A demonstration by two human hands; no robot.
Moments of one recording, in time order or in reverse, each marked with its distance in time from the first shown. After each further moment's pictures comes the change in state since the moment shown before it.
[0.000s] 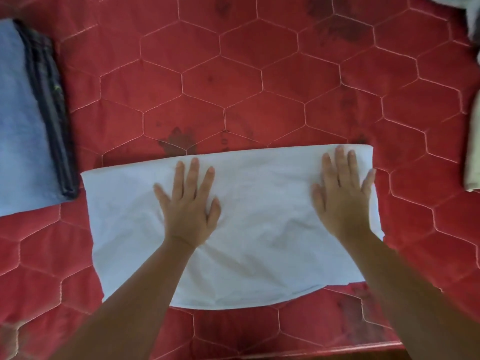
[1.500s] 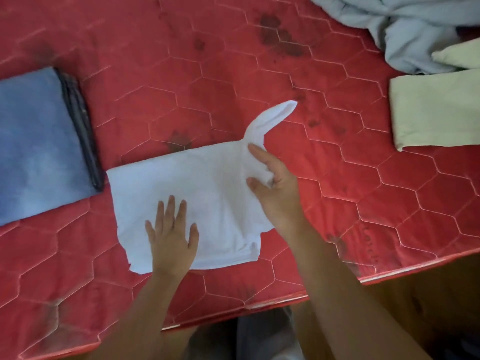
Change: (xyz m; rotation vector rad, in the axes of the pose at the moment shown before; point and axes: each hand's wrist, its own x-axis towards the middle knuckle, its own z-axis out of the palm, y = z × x) left_hand -0.113 -0.002 -0.048 -0.160 -0.071 -0.108; right_hand -0.083 -0.115 -0.120 1.471 0.040 0.229
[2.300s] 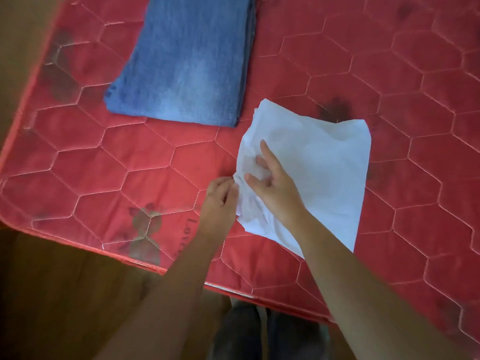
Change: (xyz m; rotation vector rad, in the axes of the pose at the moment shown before) left_hand -0.030 -0.128 -0.009 -0.976 0.218 -0.536; right_hand -0.020 0.093 0.223 -0.443 -0.579 0.102
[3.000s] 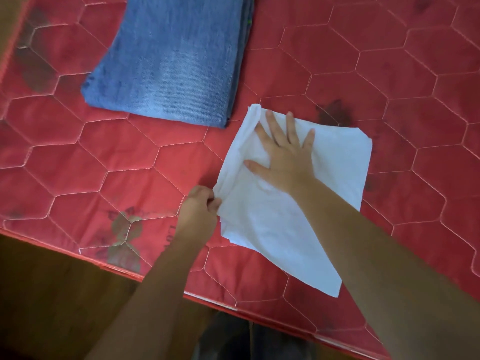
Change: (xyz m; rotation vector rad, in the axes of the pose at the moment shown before) left_hand 0.020 -0.014 -0.003 0.355 -0.026 -0.076; right_hand 0.086 0.027 -0.044 -1.154 -0.061 -0.230
